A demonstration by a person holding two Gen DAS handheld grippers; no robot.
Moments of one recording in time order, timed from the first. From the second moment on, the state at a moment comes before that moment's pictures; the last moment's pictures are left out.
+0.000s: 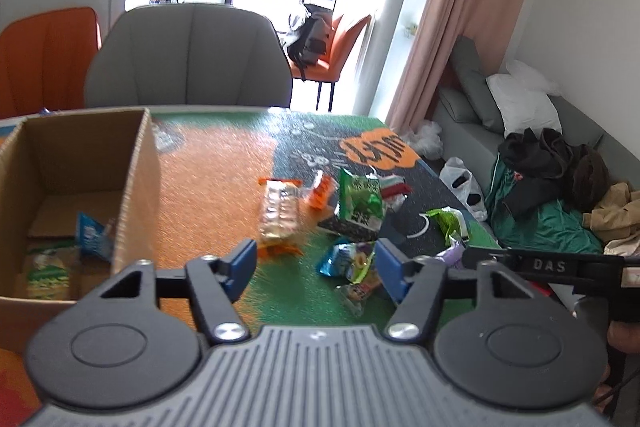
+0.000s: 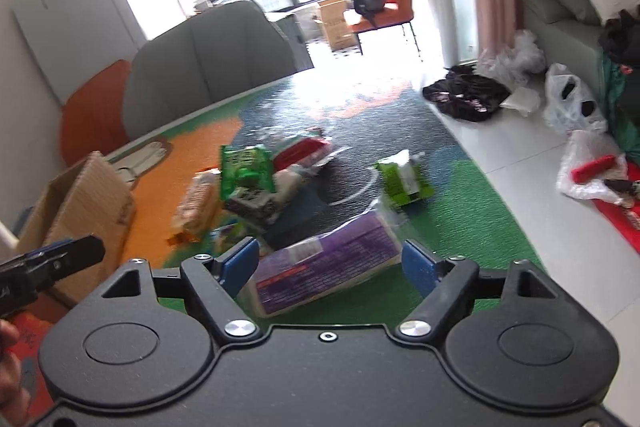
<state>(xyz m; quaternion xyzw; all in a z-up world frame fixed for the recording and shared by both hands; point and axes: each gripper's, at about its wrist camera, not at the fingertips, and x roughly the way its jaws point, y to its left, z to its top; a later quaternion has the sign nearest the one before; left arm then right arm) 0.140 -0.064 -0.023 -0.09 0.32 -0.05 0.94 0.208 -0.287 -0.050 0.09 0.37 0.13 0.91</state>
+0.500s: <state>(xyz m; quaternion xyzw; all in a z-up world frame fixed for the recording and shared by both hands) 0.179 -0.082 -0.062 -0.10 0.36 -0.08 0.92 0.242 -0.277 -0.074 0.06 0.39 0.08 0.91</state>
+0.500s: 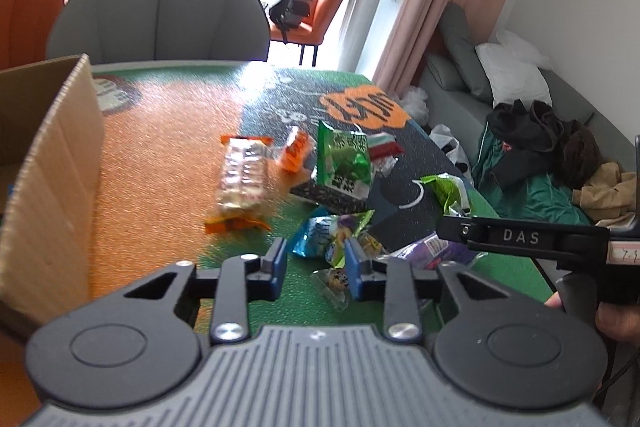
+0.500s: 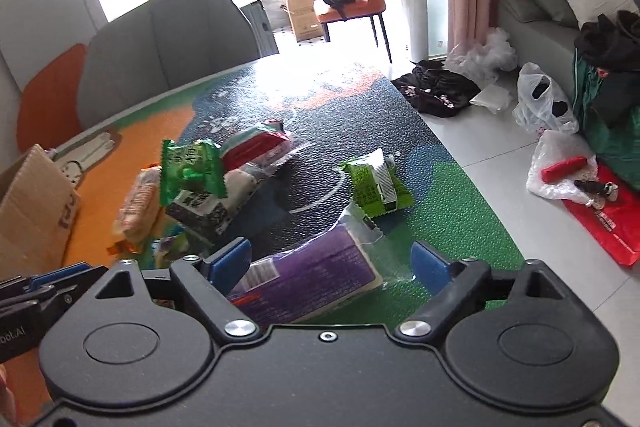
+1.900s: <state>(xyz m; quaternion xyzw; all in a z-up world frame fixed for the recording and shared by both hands) 0.200 -0.124 -0.096 -0.05 0.39 -0.10 0.91 0.256 -0.268 -0.090 0.01 0.40 0.03 0.92</state>
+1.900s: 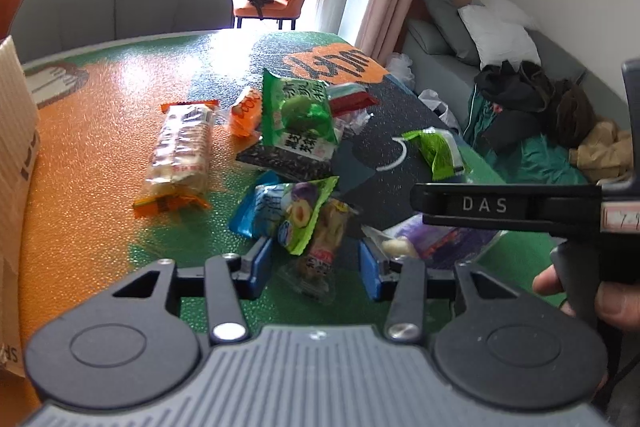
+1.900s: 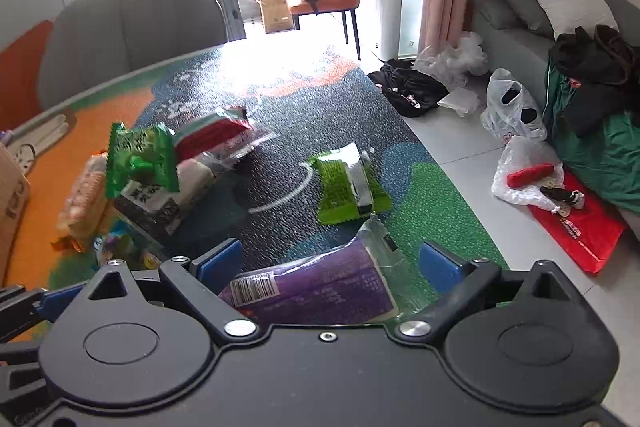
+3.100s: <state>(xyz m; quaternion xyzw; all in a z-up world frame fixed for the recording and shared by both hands) 0.145 -0.085 -0.084 -0.06 0.43 -0.05 0.90 0.183 -0.281 -0.089 0.01 0.41 0.10 0.90</state>
